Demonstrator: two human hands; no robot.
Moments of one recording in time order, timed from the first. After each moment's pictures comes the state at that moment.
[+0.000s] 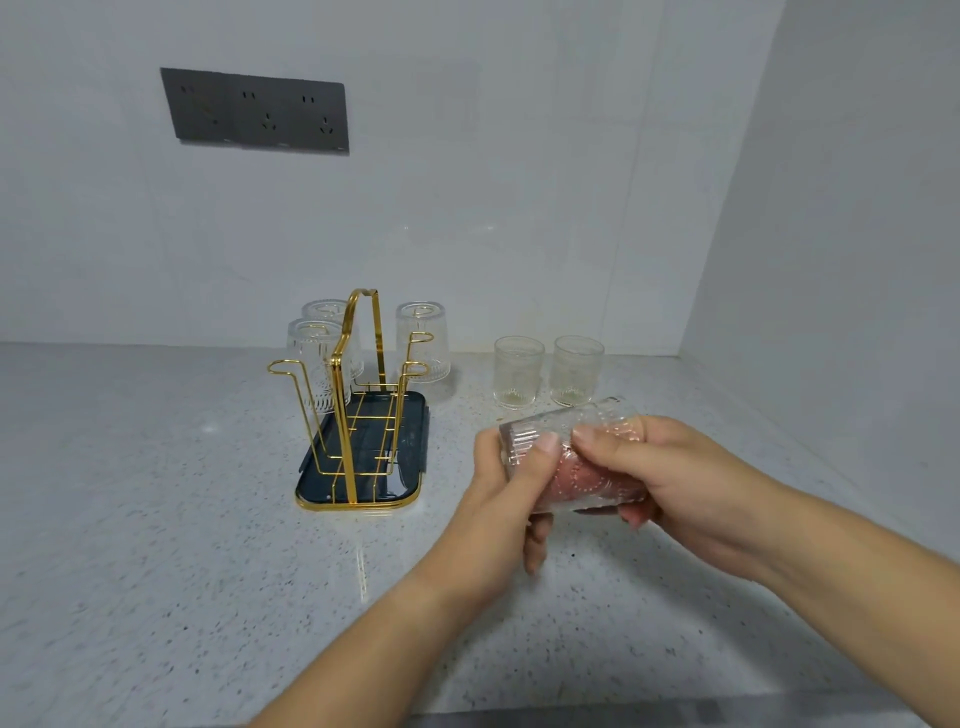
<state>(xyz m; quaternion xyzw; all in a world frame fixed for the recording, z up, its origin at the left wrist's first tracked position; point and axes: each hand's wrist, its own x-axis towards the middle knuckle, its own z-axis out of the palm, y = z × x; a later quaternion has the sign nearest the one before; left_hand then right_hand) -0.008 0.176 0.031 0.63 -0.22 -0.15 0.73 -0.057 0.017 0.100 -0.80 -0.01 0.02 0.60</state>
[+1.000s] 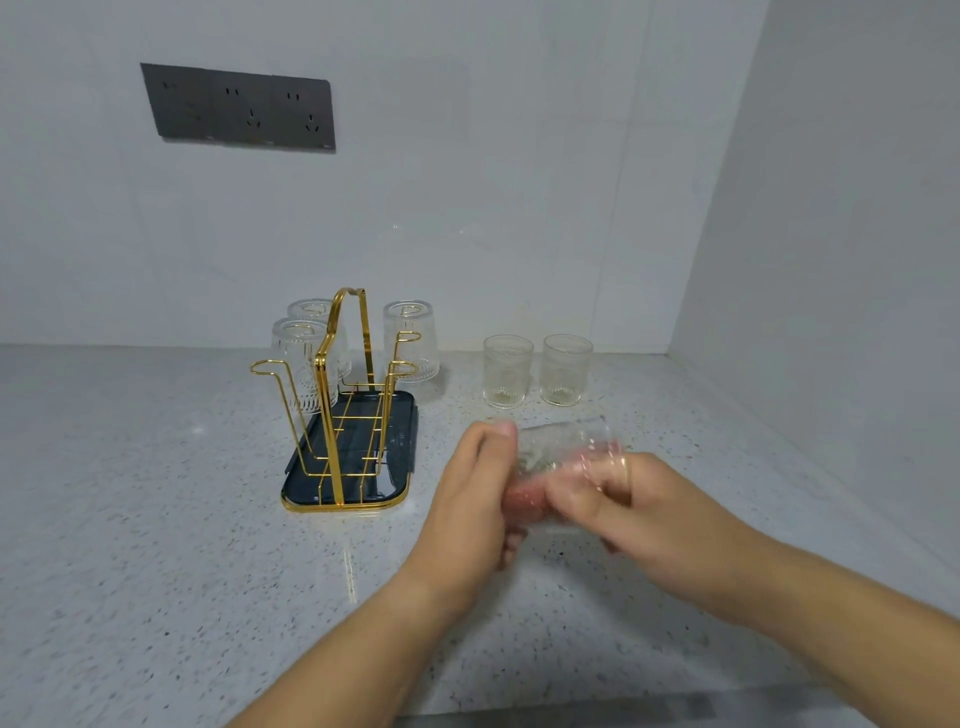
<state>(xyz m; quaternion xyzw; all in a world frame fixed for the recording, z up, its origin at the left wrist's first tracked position) -0.005 0.172 0.036 0.63 -0.17 -0.10 0.75 -0.078 0.026 0.090 -0.84 -0.10 0.01 0.53</state>
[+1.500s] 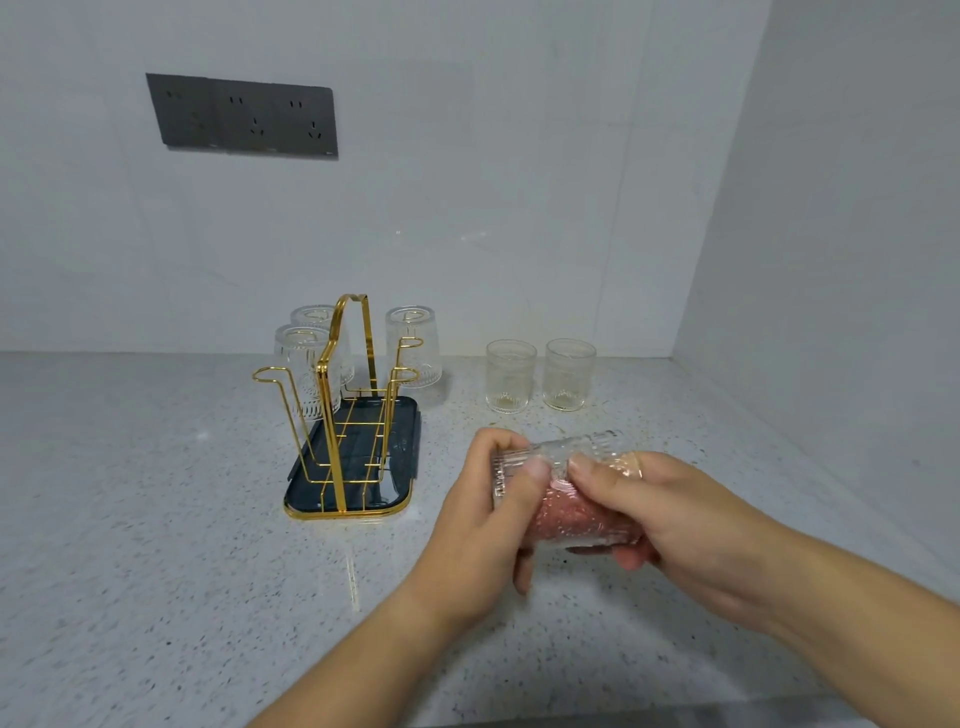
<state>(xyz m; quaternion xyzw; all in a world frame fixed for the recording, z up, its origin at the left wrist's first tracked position) -0.008 0.177 0.025 0.65 -0.27 -0.07 0.71 -0.074 0.019 0.088 -0.79 -0.01 0.04 0.61</state>
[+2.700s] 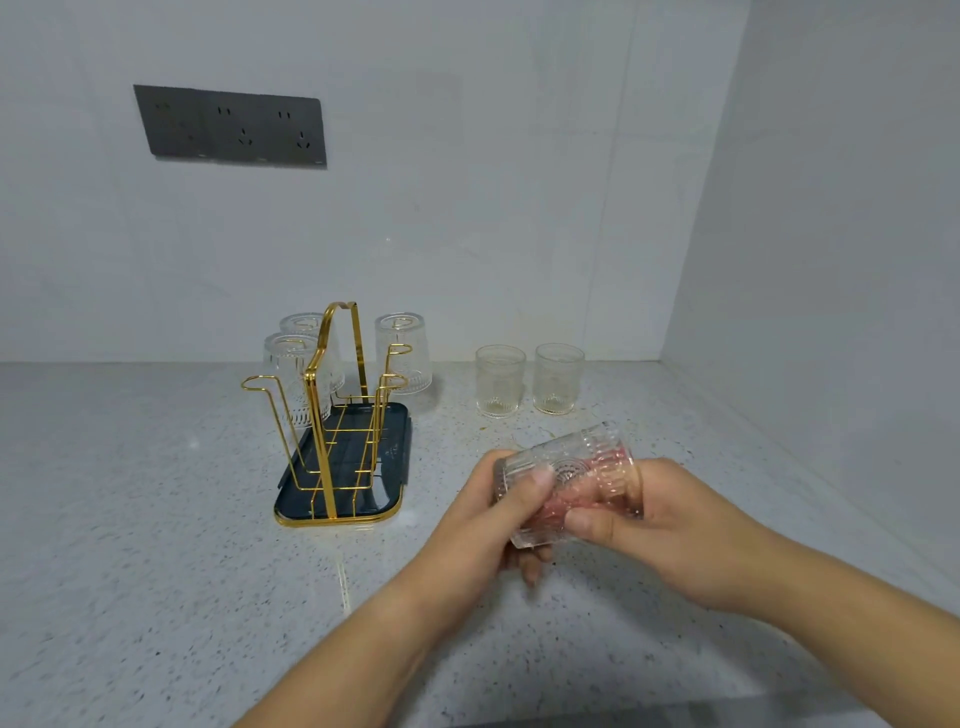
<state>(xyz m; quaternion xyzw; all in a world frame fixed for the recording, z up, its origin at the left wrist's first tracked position) -0.002 0.168 0.025 0.58 -0.24 -0.23 0.74 -0.078 -0.006 0.085 -0.87 -0.17 -0.01 0.46</state>
